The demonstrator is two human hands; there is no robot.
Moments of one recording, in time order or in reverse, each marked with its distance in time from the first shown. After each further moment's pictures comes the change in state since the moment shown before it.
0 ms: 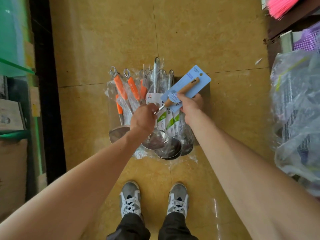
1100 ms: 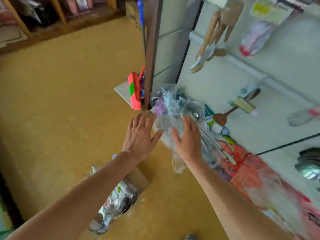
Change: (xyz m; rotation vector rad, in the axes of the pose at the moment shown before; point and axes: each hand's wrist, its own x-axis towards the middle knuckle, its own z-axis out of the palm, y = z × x) left_hand -0.238 0.426 -0.226 0.404 0.156 1.050; right_hand -0.334 -0.203 -0.352 -0.660 0.747 -0.760
